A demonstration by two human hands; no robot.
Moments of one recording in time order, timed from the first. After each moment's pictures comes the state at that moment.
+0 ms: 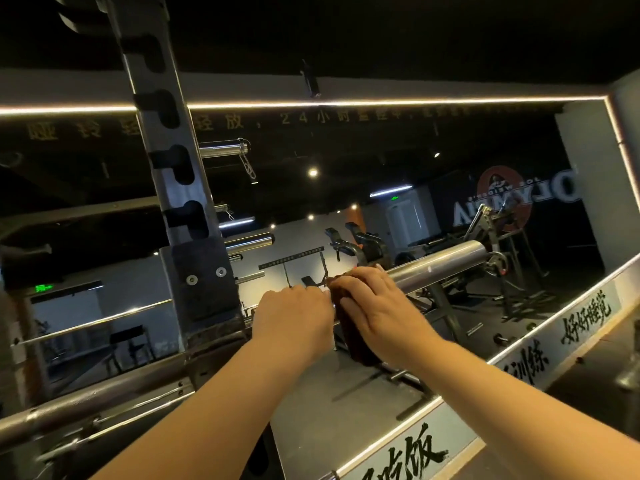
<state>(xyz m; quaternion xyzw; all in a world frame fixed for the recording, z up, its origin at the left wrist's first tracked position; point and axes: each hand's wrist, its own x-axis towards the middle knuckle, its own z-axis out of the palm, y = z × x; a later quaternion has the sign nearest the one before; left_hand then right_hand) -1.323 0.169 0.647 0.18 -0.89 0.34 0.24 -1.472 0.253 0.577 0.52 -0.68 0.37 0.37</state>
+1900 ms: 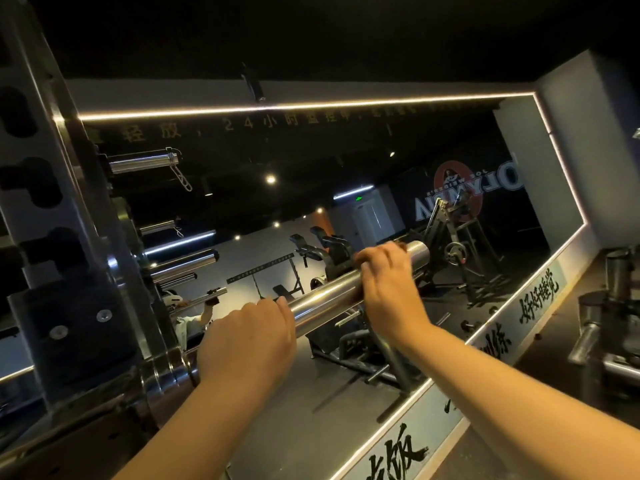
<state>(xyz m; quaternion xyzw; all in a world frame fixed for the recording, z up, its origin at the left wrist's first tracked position) -1.388 0.180 0.633 0.20 -0.86 0.37 0.29 -1.583 0.289 0.573 0.34 -0.66 0.55 0.38</state>
